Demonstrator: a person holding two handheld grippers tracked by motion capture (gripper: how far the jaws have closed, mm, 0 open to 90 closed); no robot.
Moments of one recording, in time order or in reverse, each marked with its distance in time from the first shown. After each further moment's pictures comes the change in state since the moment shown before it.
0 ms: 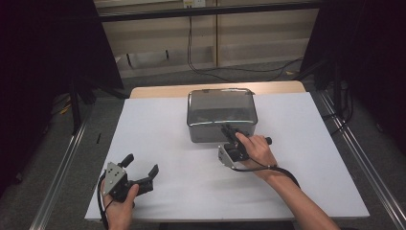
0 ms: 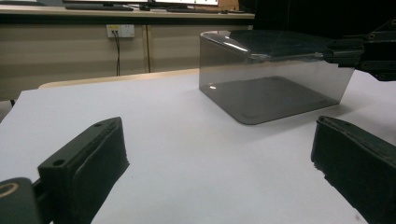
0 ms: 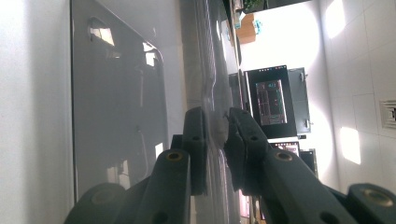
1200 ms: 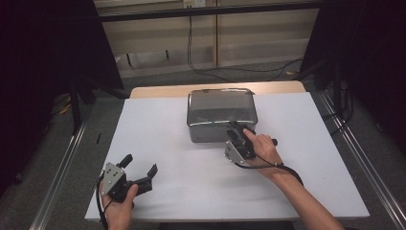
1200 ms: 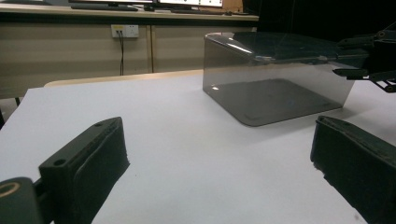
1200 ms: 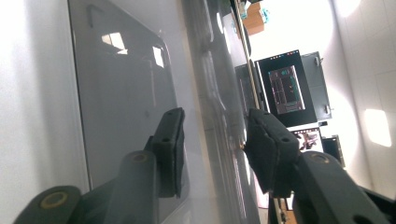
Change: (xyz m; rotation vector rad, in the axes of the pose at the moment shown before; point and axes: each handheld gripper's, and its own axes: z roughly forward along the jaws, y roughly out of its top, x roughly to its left) left arm 0.000 0.000 -0.002 -0.003 0.014 -0.017; right arm -0.002 -0.019 -0.002 0.014 0.035 0.100
